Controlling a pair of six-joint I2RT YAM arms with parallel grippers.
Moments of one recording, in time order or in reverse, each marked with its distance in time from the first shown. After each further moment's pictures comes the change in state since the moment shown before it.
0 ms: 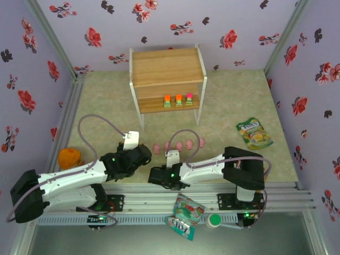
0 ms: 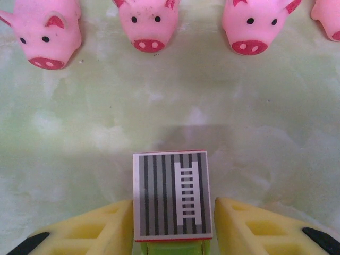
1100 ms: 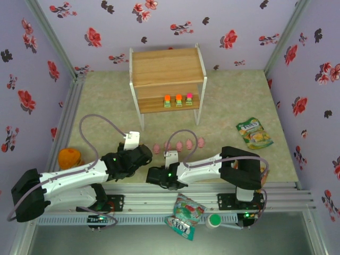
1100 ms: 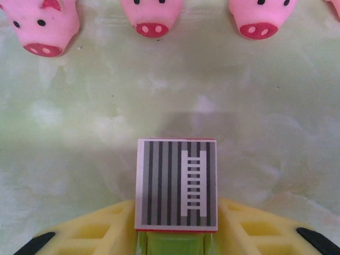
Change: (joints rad) left arm 0.000 0.016 0.000 0.000 0.000 0.000; right arm 0.000 0.032 0.043 -0.050 -0.035 0.026
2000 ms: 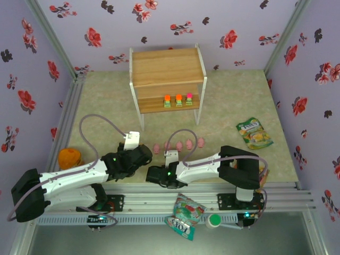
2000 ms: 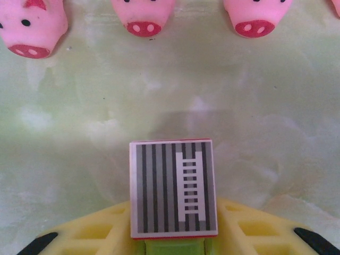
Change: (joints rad) left arm 0.000 0.000 0.000 0.000 0.000 0.000; right arm -0.020 0.015 0.011 -0.011 -0.010 0.006
